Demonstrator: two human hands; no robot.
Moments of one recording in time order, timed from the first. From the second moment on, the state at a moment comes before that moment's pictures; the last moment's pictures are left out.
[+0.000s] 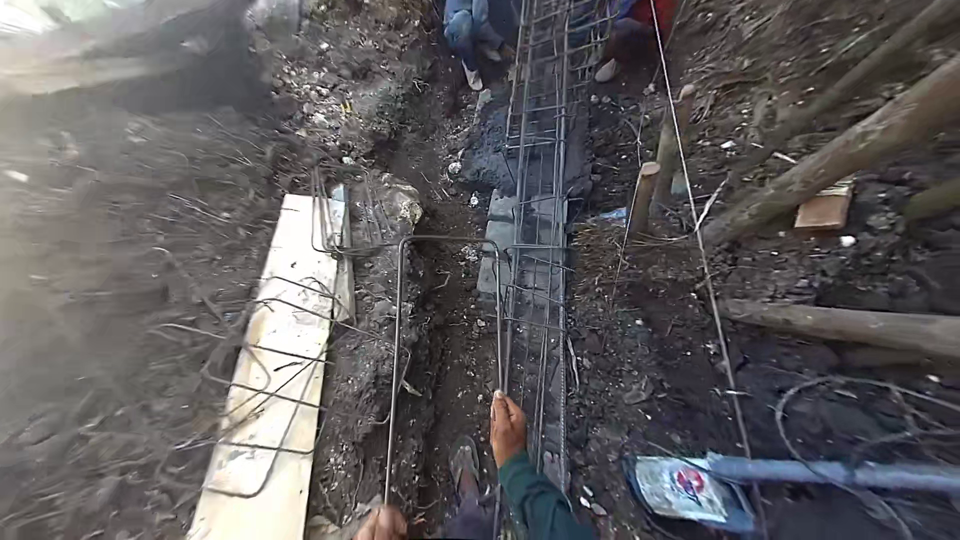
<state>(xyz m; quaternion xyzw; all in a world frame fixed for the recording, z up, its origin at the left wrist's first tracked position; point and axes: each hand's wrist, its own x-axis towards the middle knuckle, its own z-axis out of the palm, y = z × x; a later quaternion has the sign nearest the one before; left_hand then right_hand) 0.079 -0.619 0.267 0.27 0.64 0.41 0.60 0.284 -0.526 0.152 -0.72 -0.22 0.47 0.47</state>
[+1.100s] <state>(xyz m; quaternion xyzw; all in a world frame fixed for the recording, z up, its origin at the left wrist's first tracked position) 0.115 -0.607 -0.202 0.38 0.84 0.12 0.37 0.246 -0.418 -0.227 -0.61 -0.44 0.52 -0.41</state>
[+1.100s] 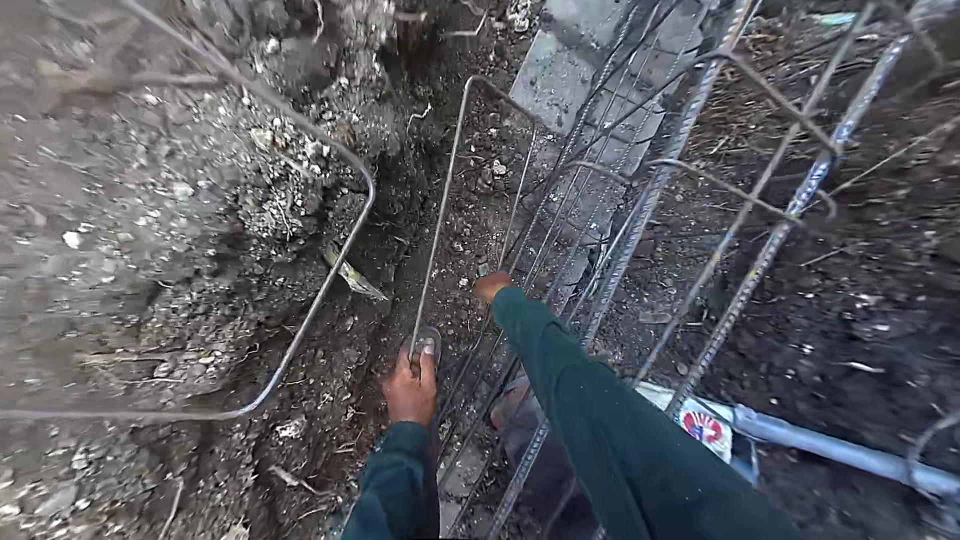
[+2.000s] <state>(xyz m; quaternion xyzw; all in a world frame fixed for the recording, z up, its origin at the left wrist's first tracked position) 0.149 -0.635 -0.410 0.62 0.56 -0.24 0.48 0.266 -0.451 -0.413 -0.79 -0.32 0.40 -0.33</state>
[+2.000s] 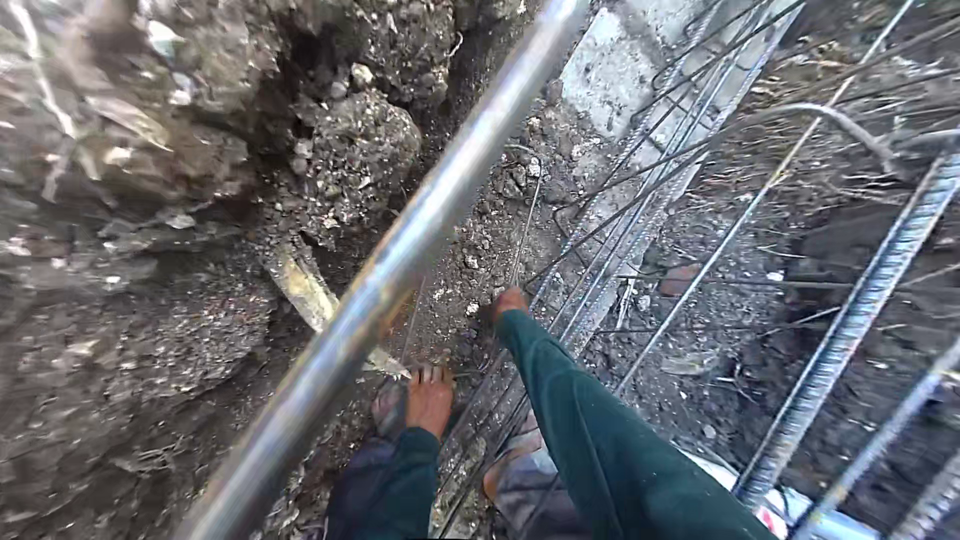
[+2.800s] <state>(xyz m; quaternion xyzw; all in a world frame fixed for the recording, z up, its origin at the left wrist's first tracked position) 0.170 -0.655 -0.426 0.57 0.60 -0.27 0.49 0.267 -0.476 -0.415 -0.80 -0.34 0.34 -0.35</state>
